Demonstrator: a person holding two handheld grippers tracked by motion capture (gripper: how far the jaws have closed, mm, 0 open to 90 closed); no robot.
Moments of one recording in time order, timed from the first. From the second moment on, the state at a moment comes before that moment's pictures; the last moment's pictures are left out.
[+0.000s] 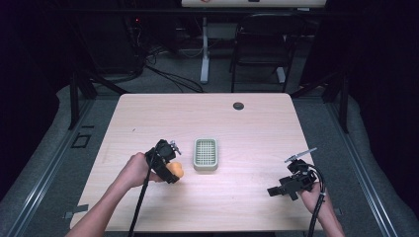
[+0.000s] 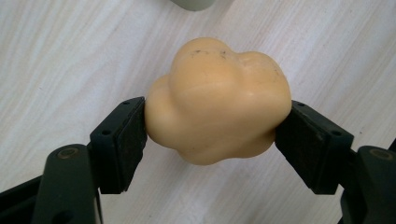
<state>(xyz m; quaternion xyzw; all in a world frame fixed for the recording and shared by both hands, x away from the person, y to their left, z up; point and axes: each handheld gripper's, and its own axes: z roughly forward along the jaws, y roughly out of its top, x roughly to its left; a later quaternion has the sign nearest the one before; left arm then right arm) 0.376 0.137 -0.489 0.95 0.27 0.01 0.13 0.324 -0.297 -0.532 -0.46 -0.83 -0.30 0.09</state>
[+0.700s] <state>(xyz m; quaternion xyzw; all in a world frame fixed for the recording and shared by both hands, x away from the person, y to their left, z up) 0.400 0.129 -0.480 0.95 0.27 0.01 0.14 0.324 -0.297 -0.532 -0.46 -0.83 -0.30 0.09</state>
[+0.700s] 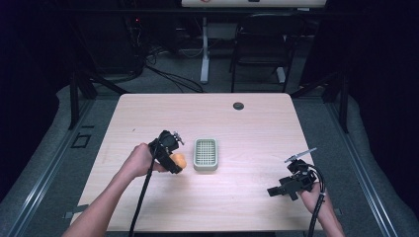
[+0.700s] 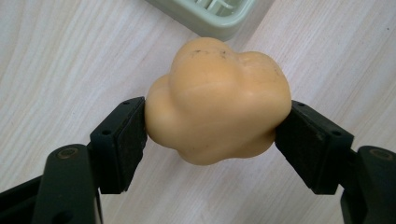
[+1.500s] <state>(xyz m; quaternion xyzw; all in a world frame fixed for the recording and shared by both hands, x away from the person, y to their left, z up) 0.422 0.106 -0.478 0.95 0.26 0.01 0.14 0.325 -0.298 -0.532 -0.46 -0.83 -0.30 0.09</state>
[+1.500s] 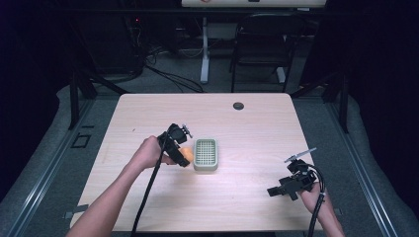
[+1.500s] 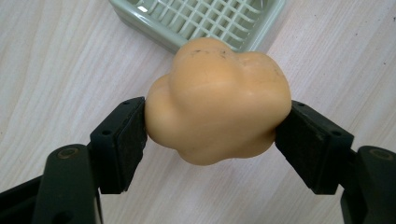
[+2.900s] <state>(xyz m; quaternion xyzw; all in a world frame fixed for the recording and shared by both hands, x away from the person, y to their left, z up) 0.456 0.059 -0.488 0.96 0.25 0.00 0.14 0.324 -0.298 -0.534 -0.46 -0.83 -0.30 0.10</state>
